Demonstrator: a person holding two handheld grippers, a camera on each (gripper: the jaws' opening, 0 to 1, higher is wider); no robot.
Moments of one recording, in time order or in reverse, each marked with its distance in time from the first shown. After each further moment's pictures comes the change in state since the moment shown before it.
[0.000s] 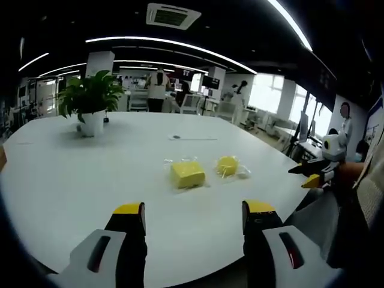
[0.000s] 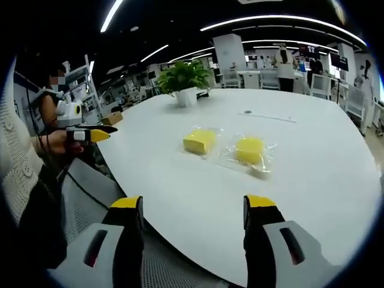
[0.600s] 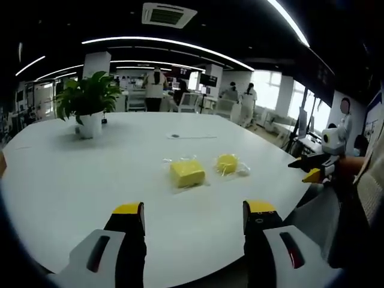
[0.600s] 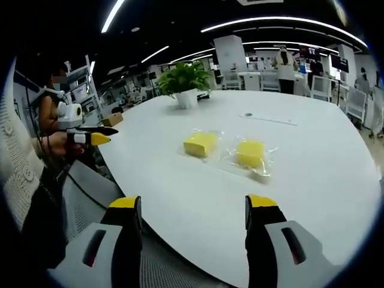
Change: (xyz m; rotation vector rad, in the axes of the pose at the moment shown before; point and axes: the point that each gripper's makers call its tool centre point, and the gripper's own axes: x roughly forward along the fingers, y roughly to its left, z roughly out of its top) left arm 0.001 0.000 0.002 0.024 0.012 -0.006; right arm 0.001 0.001 0.006 -0.007 -0.002 0.000
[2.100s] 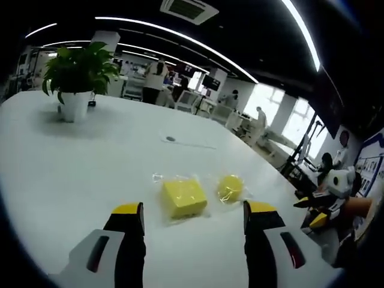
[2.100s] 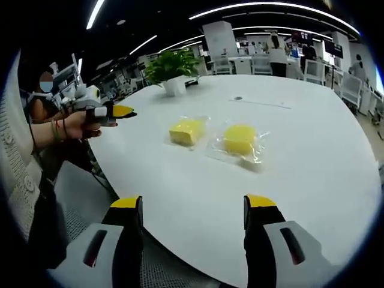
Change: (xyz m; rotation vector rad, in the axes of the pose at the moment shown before) left arm 0.120 0.029 0.035 -0.201 0.013 -0.098; right arm 0.014 -0.030 -0.010 0.071 0.104 -0.043
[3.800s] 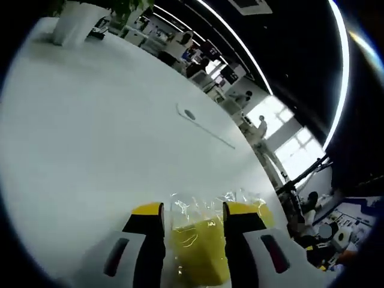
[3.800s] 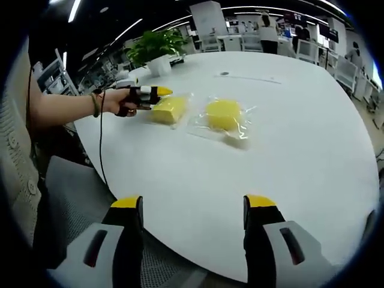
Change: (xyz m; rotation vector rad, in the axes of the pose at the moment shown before) left arm 0.167 0.061 -0.025 -0.412 0.124 -0.089; right arm 0.004 -0.032 -0.025 0.059 0.154 -0.057
